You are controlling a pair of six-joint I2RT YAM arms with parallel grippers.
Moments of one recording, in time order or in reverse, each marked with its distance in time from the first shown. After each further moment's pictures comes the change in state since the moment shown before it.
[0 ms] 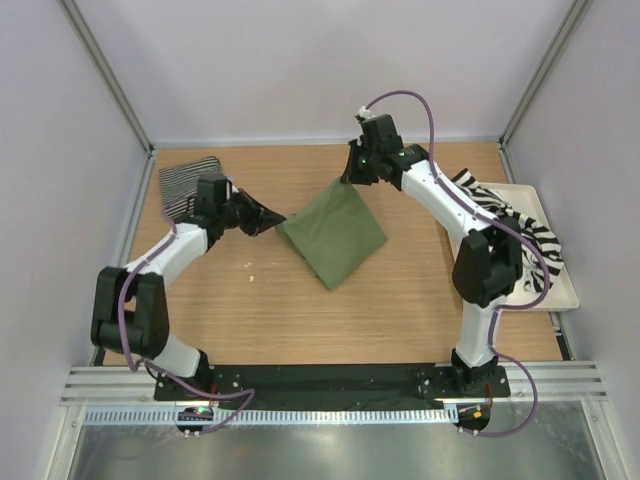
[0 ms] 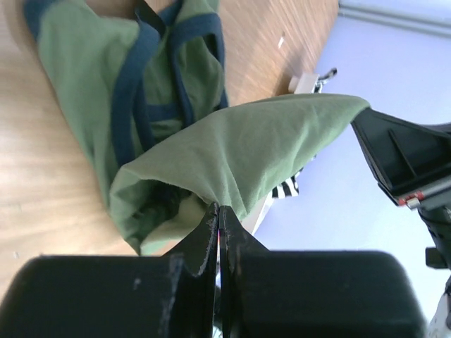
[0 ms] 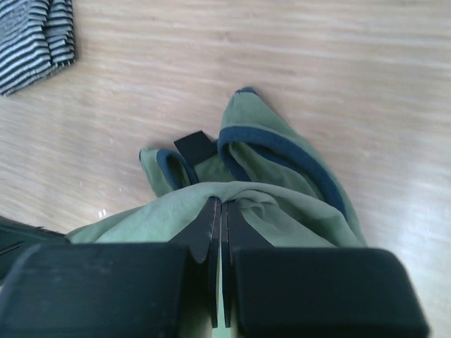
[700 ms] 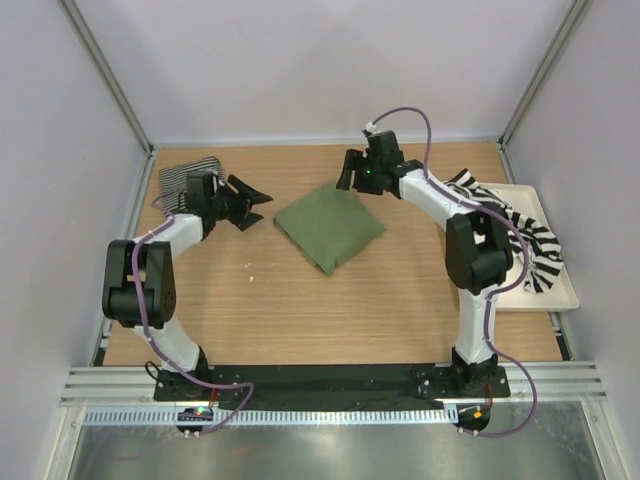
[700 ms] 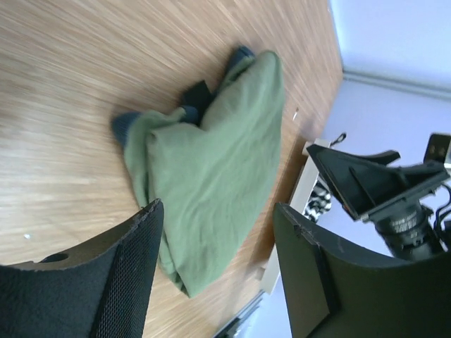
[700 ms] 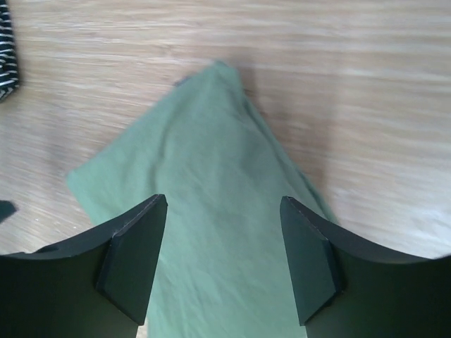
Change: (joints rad) left arm 0.141 0.251 0.064 0.183 -0.011 0.068; right arm -0.066 0.163 -0.086 0.259 -0.055 0.017
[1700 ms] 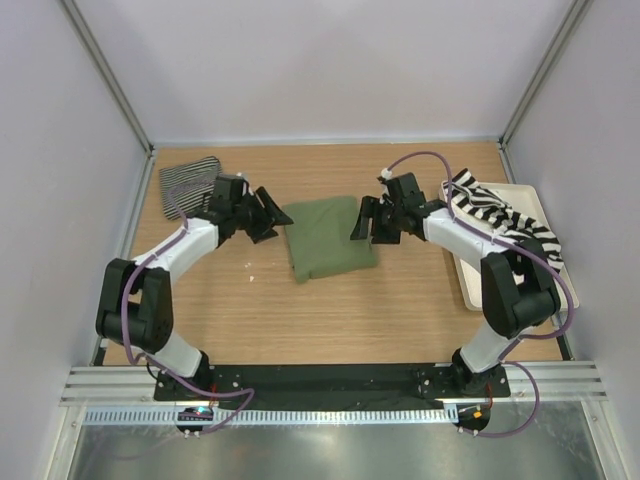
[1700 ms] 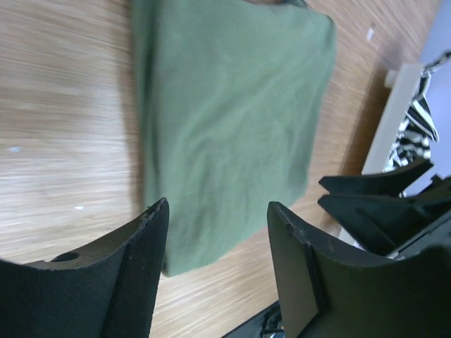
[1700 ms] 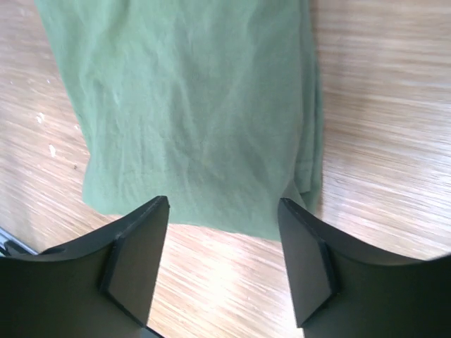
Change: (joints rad) left arm -0.193 -0.170 -0.015 -0.275 -0.177 0.222; right arm 0.011 -0.383 -0.564 -0.022 -0.128 0.042
